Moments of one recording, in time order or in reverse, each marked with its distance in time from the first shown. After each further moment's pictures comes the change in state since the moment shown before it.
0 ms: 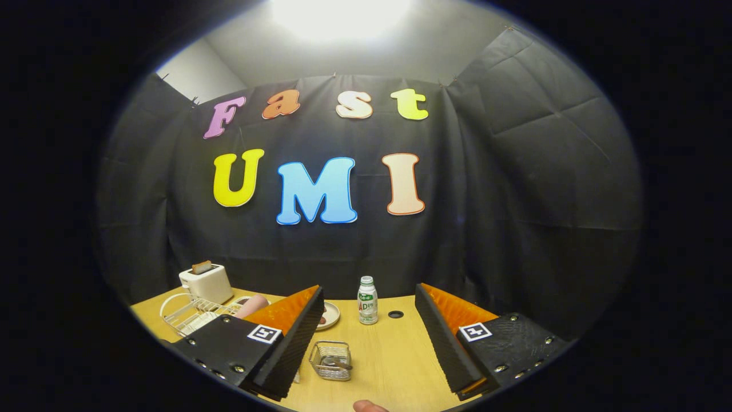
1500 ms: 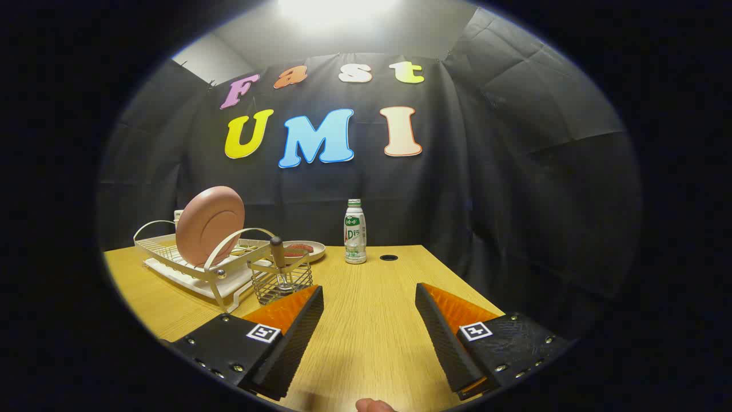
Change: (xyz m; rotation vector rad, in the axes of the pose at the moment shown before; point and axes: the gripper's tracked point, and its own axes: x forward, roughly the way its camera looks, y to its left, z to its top) arm 0.013 -0.082 -0.240 -0.035 0.049 0.096
